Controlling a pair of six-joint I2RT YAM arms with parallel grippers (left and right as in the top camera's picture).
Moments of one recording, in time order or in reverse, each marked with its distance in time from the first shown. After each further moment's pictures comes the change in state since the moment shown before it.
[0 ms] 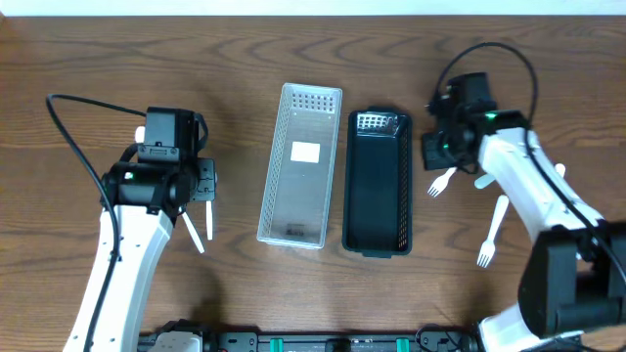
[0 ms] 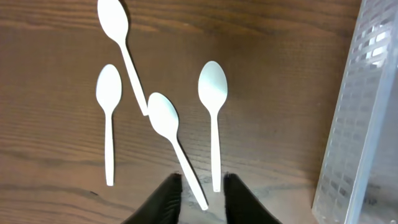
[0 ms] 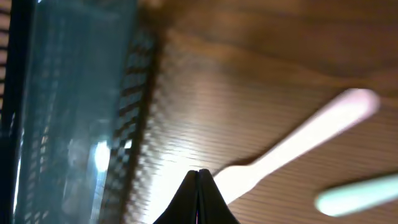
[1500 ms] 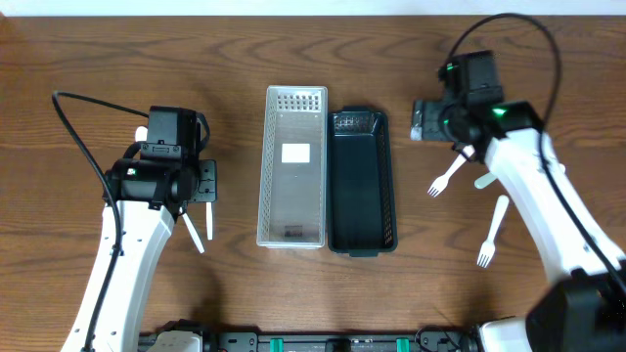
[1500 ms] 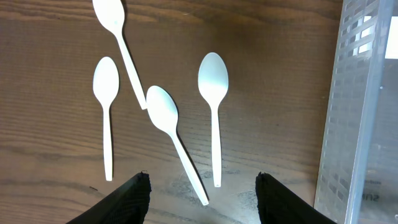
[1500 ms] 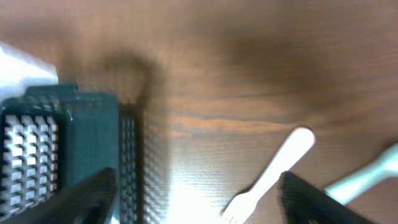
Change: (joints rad) left arm 0.000 0.016 0.000 -0.015 0.000 0.001; right arm 0.027 -0.150 0.126 0.004 0.120 0.303
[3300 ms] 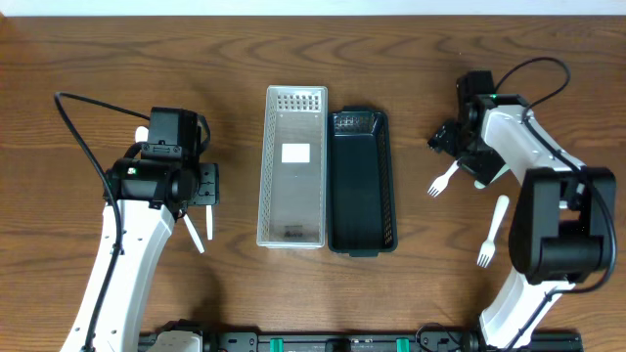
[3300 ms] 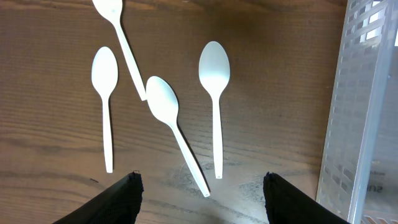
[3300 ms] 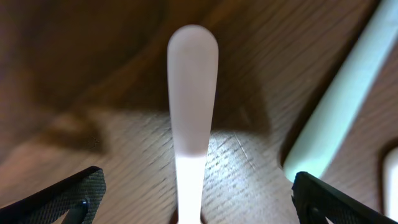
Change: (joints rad) left arm 0.000 0.003 0.000 -0.029 0.000 0.000; right arm -0.148 0.409 -0.004 -0.080 0.060 0.455
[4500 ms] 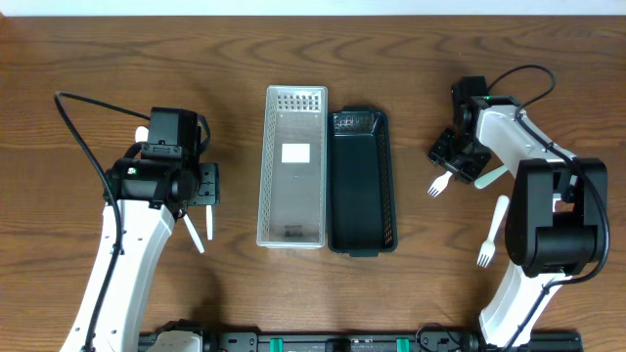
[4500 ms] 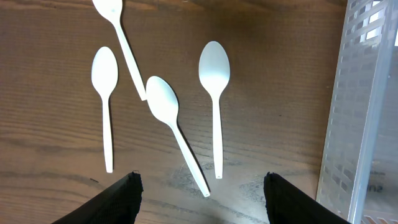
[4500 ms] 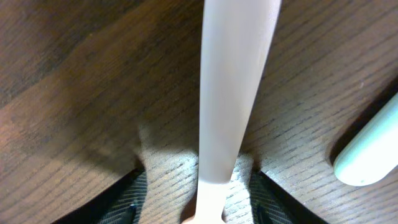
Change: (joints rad) left arm 0.000 0.000 0.000 0.000 0.000 0.000; right arm 0.005 0.034 0.000 -0.017 -0.104 -0.053
